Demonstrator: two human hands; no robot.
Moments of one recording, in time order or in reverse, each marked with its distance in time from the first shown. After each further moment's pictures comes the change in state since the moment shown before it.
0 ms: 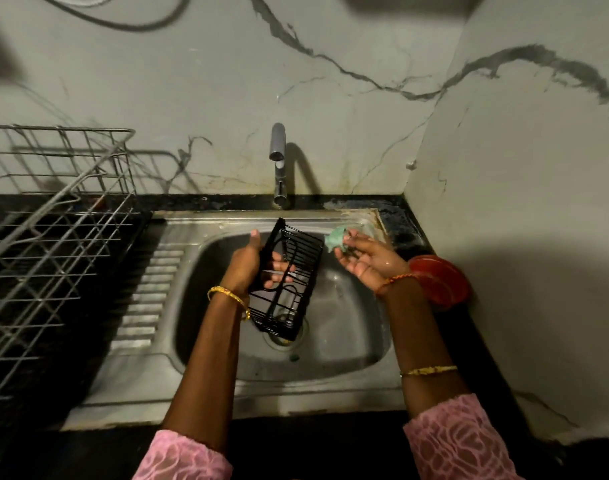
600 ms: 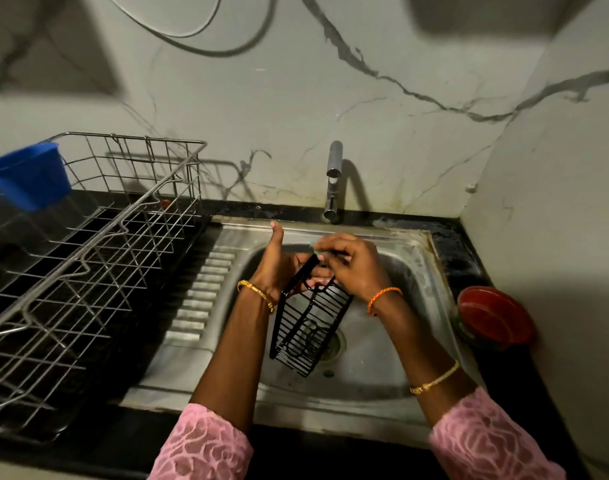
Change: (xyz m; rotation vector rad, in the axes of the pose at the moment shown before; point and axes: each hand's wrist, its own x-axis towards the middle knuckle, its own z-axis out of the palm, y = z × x) left_hand 0.005 0.012 -0.030 -0.217 -0.322 -0.045; right_hand 0.019 0.051 0.061 -1.187 -0.329 -0.758
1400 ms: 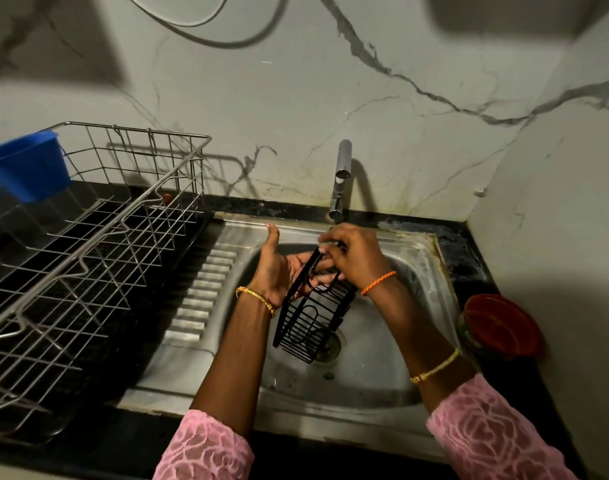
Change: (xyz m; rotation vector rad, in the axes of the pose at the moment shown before) left_hand 0.007 -0.004 -0.013 -0.274 -0.058 0.045; right_hand 0.025 -0.010 0.001 -0.240 -0.049 -0.006
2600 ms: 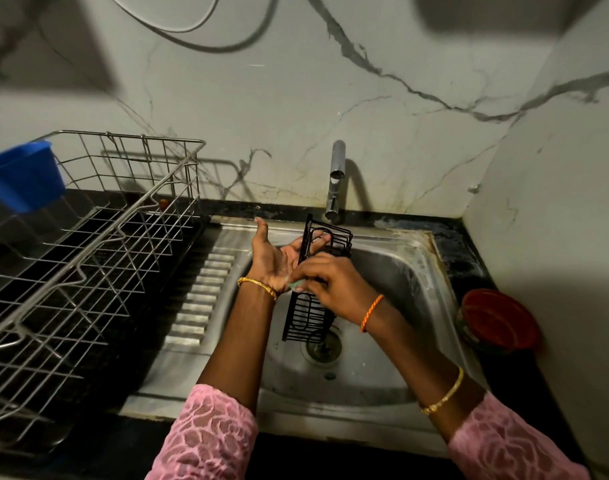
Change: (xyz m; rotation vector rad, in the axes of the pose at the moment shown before) left_hand 0.015 0.019 -0.001 -0.191 0.007 -0.060; right_hand -0.032 -0.013 0.015 -0.025 -0.198 -0.310
